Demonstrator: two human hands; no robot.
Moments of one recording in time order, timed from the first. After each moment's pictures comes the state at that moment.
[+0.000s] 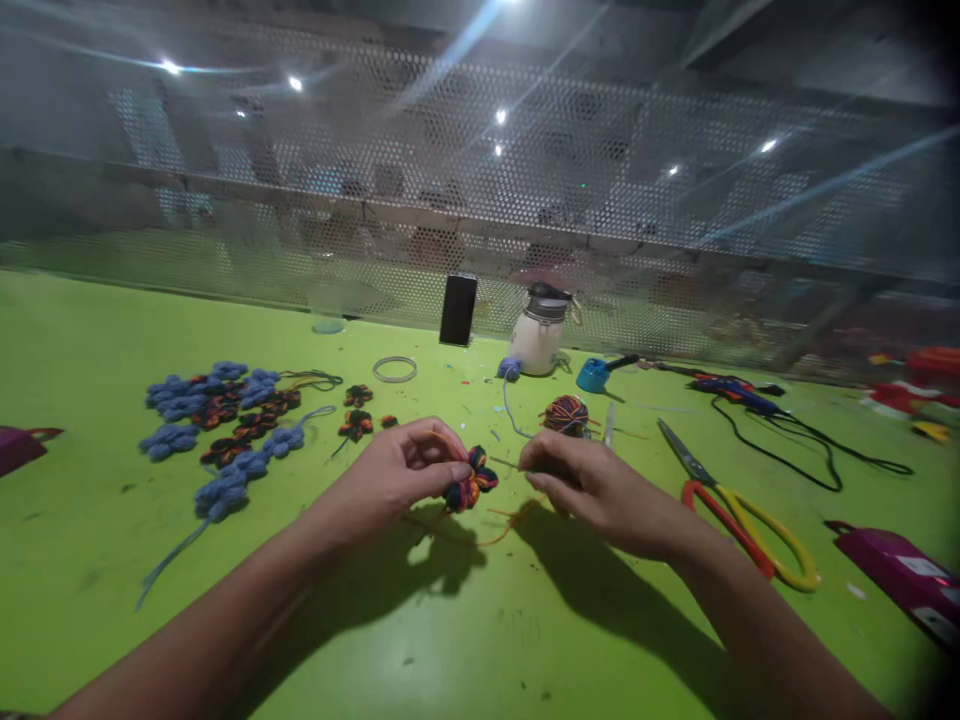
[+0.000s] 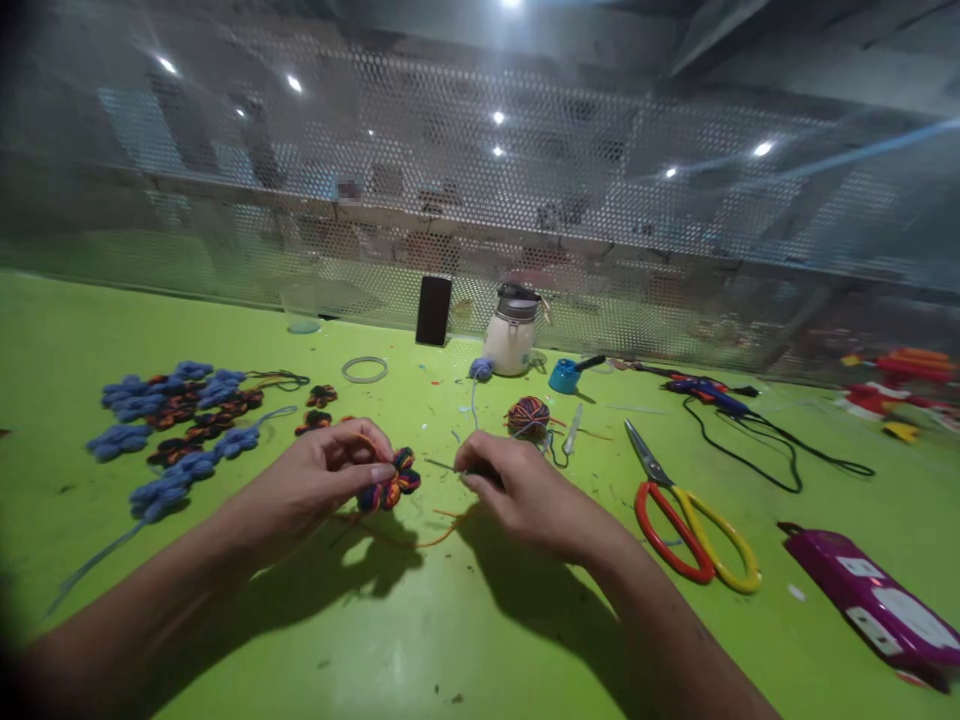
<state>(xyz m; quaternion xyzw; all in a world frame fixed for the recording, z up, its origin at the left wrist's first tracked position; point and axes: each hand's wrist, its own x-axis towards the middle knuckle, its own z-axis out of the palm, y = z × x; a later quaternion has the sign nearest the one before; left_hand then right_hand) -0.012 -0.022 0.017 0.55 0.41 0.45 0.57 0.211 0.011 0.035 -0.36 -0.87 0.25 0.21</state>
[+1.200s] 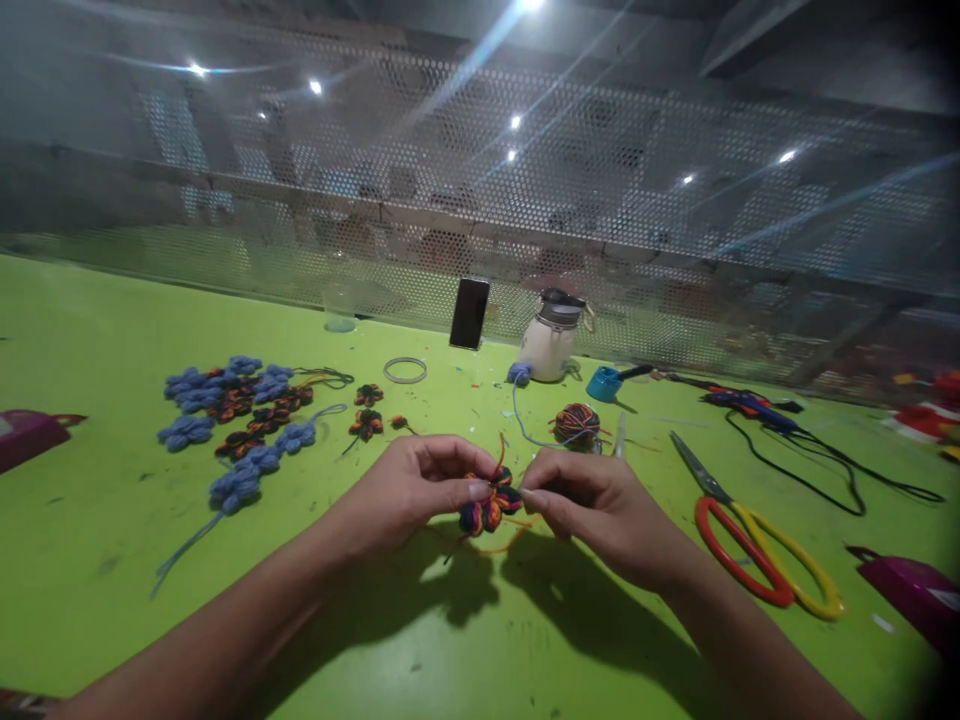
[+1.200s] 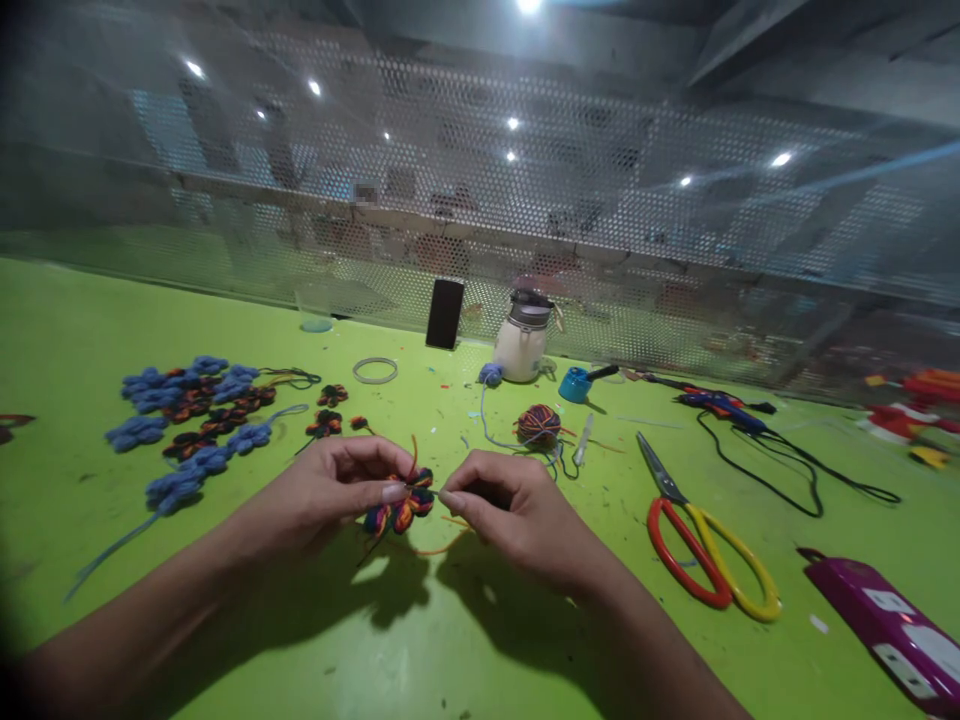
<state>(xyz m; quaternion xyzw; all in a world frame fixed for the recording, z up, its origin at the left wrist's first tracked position) -0.009 -0.026 0.013 0.49 0.38 0.46 0.64 0.197 -0.003 0.030 -0.34 -0.82 0.37 0.29</state>
